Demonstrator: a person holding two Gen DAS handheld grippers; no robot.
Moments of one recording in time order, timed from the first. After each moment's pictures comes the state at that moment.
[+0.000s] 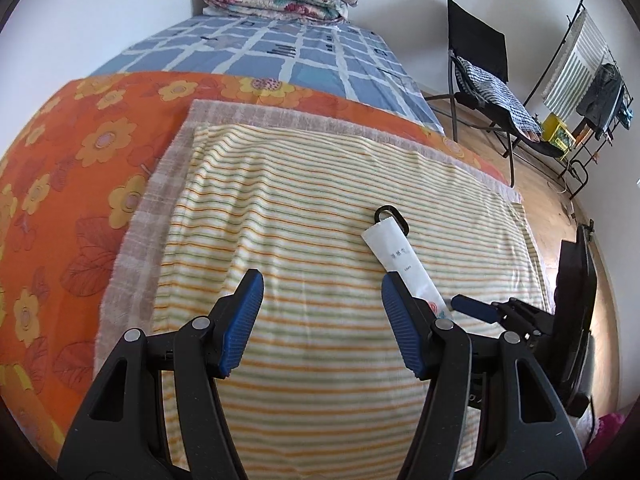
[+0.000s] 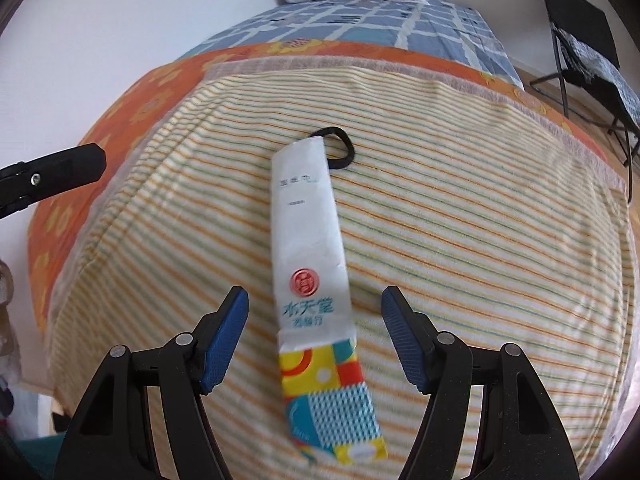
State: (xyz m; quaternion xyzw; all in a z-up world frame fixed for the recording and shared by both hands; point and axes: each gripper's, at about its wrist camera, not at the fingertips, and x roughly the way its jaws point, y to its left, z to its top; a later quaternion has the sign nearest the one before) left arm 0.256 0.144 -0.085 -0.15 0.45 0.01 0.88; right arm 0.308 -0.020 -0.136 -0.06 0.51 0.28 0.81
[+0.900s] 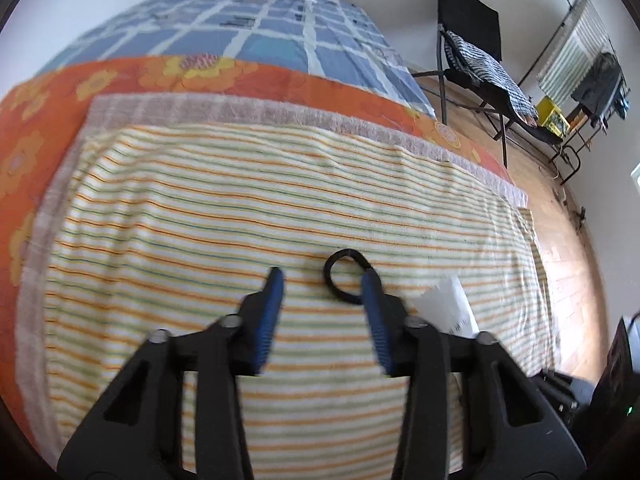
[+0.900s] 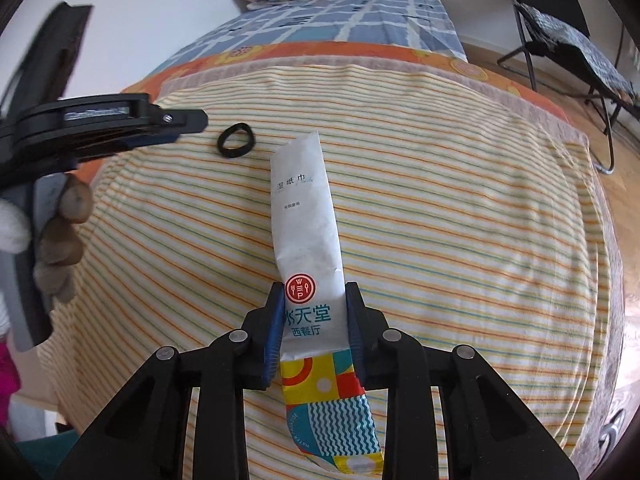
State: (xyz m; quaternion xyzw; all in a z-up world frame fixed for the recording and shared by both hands) left arm 0.372 0.098 -0.135 -0.16 0.48 -0.03 0.86; right arm 0.319 -0.094 -0.137 -0.03 0.52 0.25 0.81
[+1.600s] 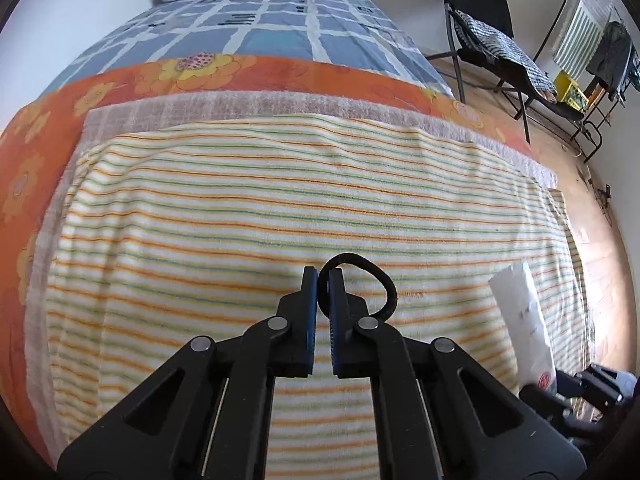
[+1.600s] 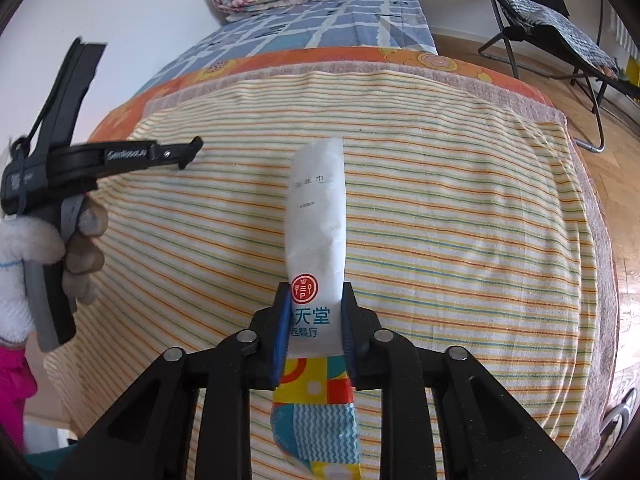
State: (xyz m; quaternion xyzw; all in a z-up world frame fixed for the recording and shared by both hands) left arm 0.378 0.082 -0.146 -0.10 0.49 0.01 0.87; right arm 0.324 -0.120 -0.132 0.00 0.52 0.23 0.82
